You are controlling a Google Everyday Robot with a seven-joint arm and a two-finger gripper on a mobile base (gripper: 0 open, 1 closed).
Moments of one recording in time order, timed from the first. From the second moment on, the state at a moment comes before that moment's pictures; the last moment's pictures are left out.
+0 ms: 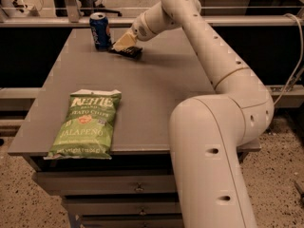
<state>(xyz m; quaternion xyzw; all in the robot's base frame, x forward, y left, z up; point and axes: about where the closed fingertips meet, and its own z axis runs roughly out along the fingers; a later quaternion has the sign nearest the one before) 0.837 0.076 0.863 -0.49 0.74 0.24 0.39</state>
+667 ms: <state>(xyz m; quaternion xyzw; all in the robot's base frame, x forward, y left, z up) 0.818 0.060 0.888 -0.49 0.73 0.26 0.40</state>
